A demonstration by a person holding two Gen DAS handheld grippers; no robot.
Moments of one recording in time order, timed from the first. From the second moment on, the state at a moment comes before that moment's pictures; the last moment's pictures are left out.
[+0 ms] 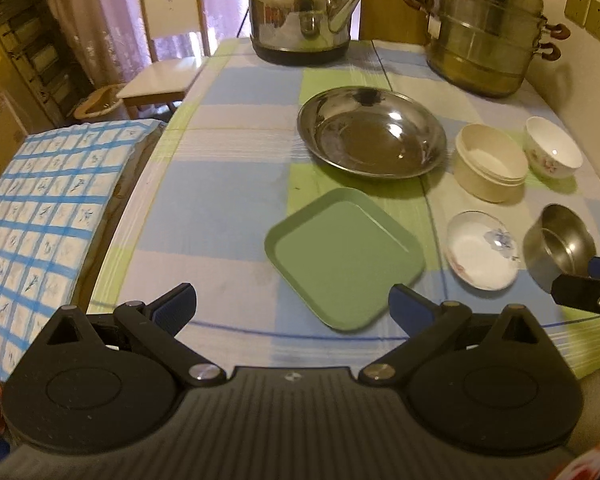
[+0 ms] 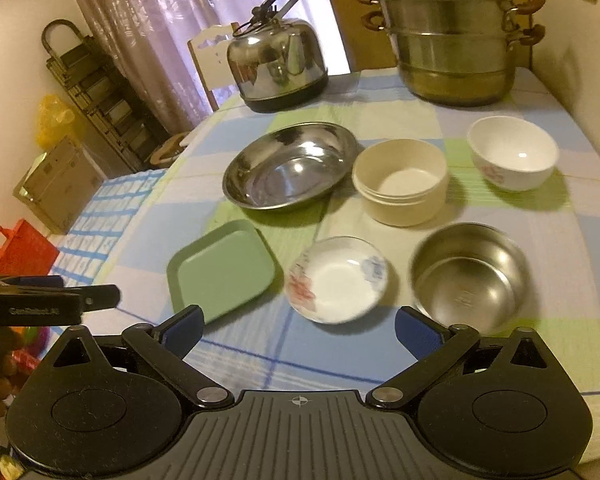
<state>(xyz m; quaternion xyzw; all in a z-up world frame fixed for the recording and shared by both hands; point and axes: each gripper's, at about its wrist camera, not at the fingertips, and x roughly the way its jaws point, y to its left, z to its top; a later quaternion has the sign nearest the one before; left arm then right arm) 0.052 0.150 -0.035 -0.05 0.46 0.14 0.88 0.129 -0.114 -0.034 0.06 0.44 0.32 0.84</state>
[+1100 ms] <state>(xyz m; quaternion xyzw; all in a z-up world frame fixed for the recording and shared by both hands) 0.142 0.248 -0.128 -0.04 0.52 0.00 0.86 0.175 0.002 -0.124 0.11 0.51 0.20 0.83</state>
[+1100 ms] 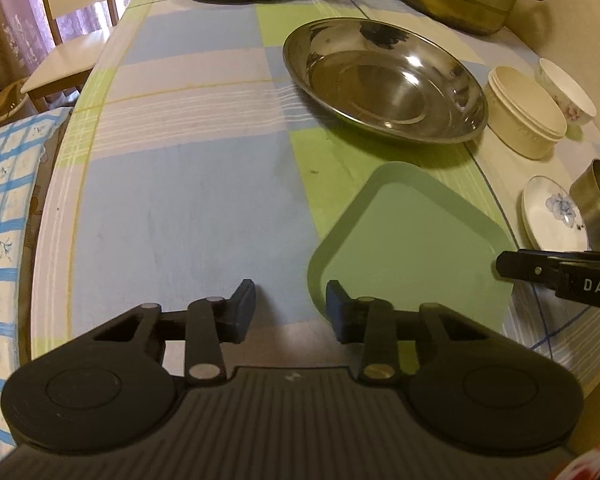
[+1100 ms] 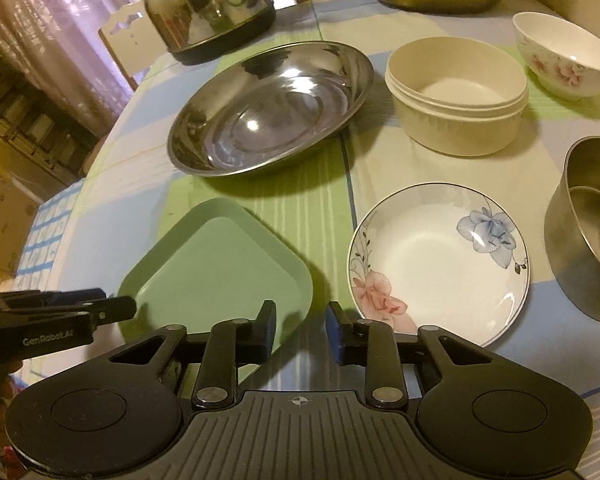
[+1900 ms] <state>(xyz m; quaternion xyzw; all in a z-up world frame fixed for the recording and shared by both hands) 0.148 0.253 -0.121 -0.05 0.51 -0.03 0.86 0.182 0.014 -0.114 0.10 0.50 0.20 0.84</state>
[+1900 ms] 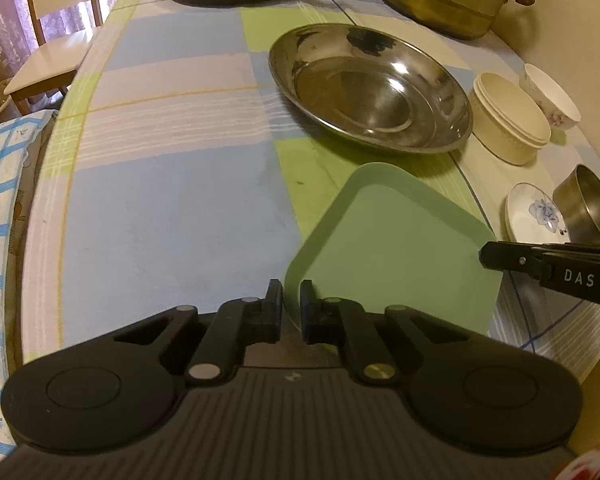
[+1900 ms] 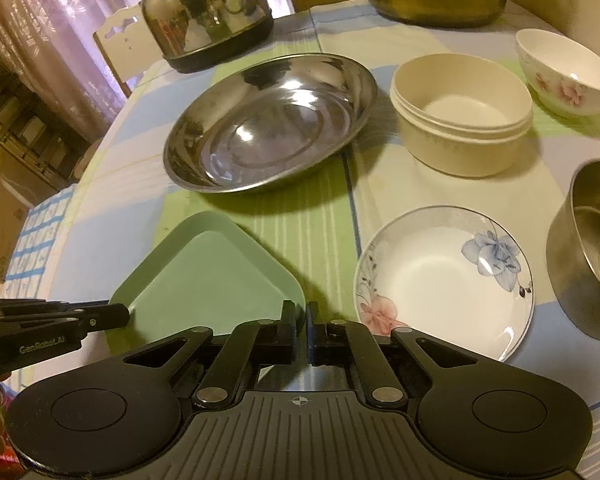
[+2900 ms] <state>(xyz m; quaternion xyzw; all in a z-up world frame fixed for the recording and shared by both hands) 0.259 0.252 -0.084 -0.05 0.44 -0.05 0.89 0.279 0.010 -0.070 0.12 0.45 0.17 0.87</state>
